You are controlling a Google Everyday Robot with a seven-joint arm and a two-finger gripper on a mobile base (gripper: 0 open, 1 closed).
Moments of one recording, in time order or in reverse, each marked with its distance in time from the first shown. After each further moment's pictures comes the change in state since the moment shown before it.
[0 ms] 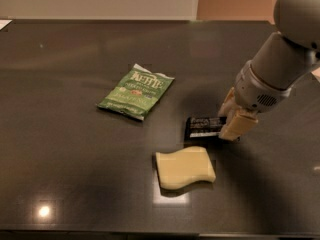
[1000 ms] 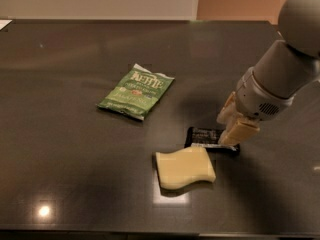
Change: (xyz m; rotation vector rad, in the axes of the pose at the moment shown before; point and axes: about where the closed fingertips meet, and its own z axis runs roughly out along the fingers) arm 0.000 0.017 0.002 0.000 -0.018 -0.001
